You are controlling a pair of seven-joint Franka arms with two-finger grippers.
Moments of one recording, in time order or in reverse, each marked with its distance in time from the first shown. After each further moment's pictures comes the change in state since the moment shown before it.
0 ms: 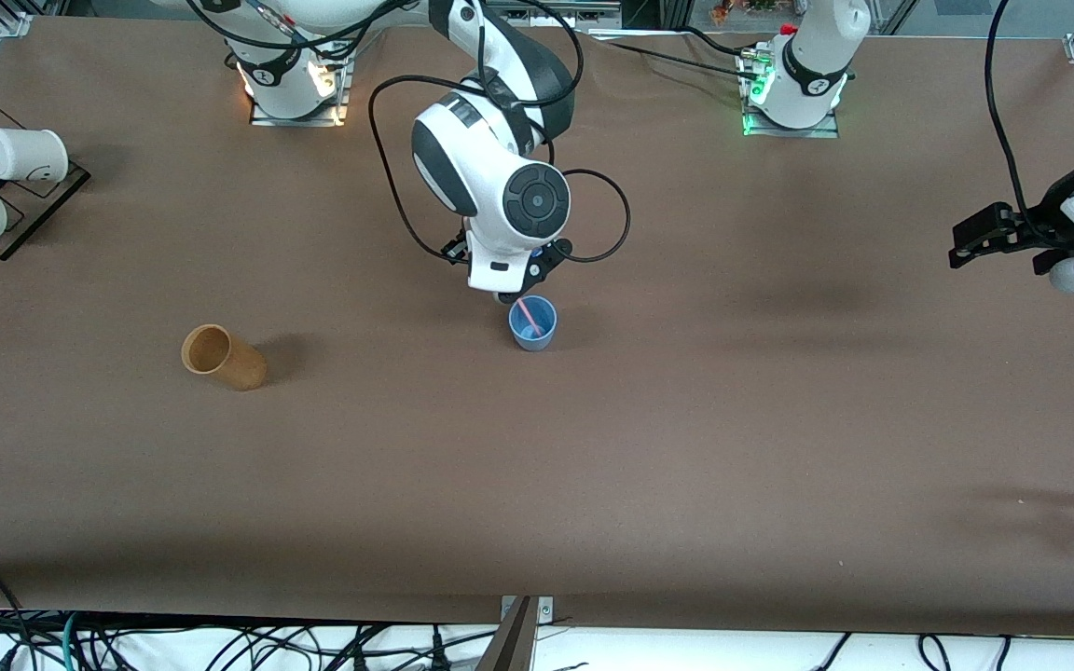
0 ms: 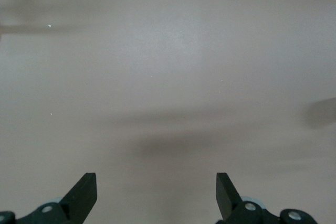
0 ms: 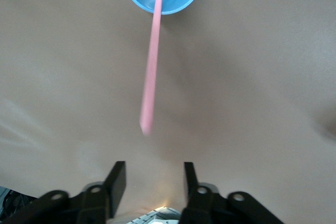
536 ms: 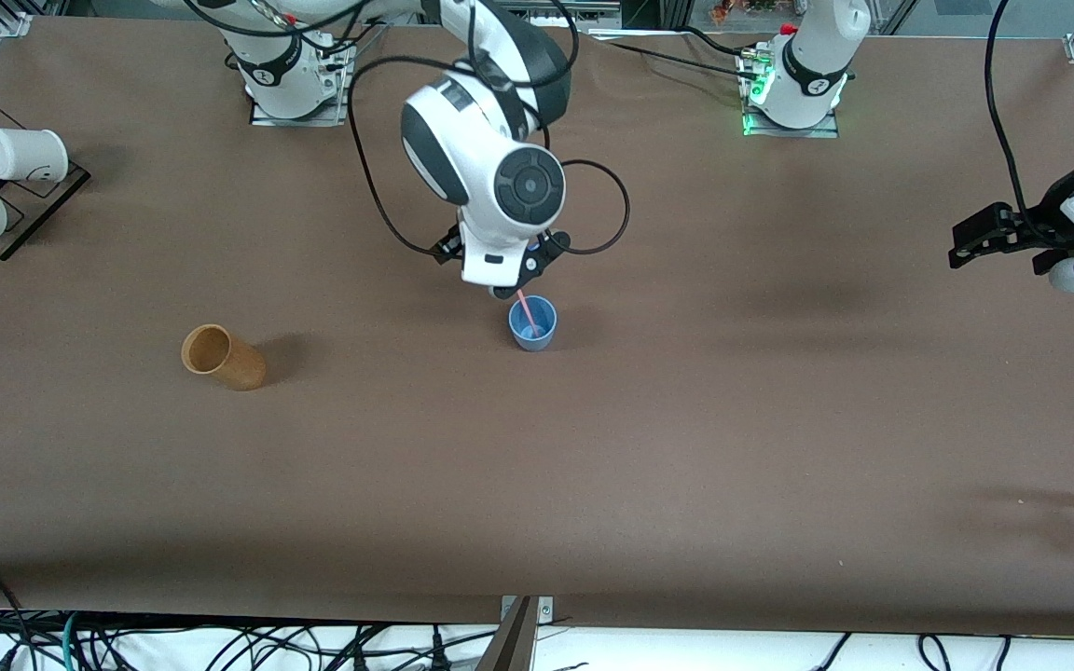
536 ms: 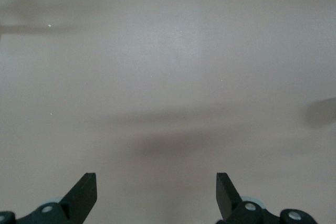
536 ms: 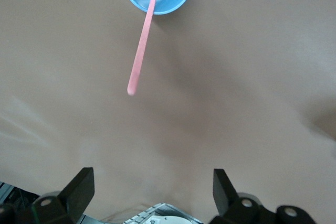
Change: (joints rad) left arm 0.000 0.001 0.000 0.000 0.000 0.000 0.000; right arm -0.007 -0.041 -0.011 0.047 -0.001 -0.048 -0.005
